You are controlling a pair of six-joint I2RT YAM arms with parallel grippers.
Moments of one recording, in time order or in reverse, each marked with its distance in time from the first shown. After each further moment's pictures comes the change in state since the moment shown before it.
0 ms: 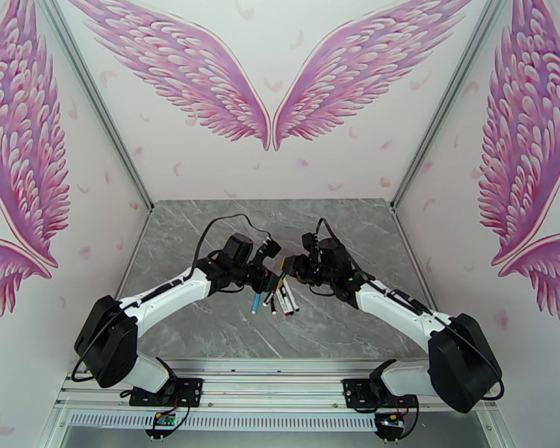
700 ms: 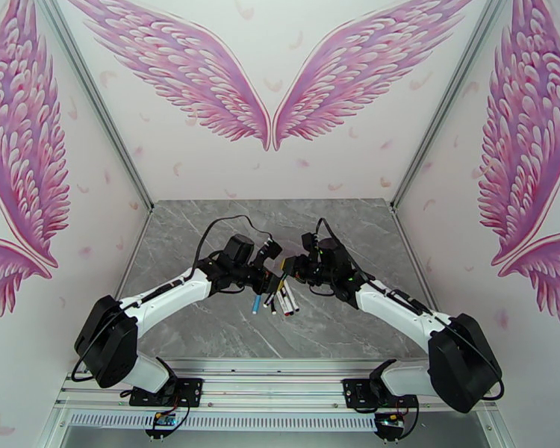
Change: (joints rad) left arm -0.007 0.000 0.000 -0.006 0.004 0.001; right arm 0.000 0.000 0.001 0.001 -0.001 0.000
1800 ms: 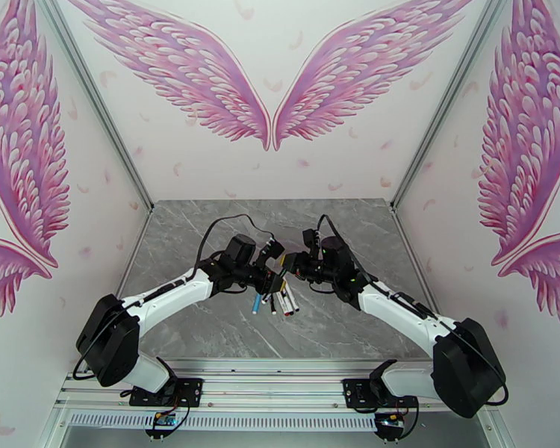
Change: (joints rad) left arm -0.012 0.011 0.000 0.043 0.025 -0.031; right arm 0.000 -0.031 -0.002 0.056 -0.013 0.030
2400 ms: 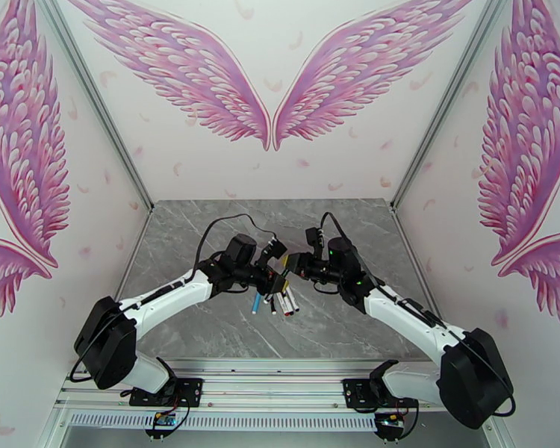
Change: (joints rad) left arm -0.025 -0.019 0.012 0.016 0.001 0.031; right arm -0.035 -0.076 -0.029 0.023 -0.051 -0.070
